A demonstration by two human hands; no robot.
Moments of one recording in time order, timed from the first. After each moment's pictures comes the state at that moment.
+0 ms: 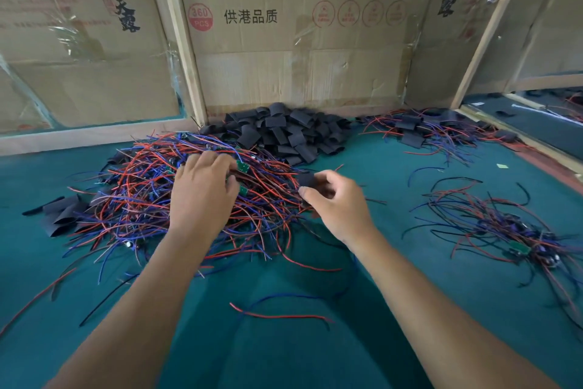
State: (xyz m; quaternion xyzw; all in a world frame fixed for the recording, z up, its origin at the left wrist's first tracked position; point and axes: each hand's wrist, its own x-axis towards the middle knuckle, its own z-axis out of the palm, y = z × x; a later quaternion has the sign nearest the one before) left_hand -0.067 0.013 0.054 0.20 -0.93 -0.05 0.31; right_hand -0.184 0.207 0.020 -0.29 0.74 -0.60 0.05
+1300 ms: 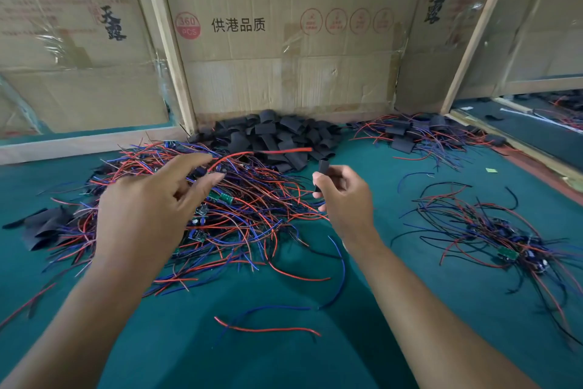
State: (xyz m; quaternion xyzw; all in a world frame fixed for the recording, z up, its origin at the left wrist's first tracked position) left_hand -0.008 0.038 0.100 0.12 -0.89 -0.11 0.42; right_hand -0.204 0.212 0.020 -0.18 0.69 -0.70 -0.01
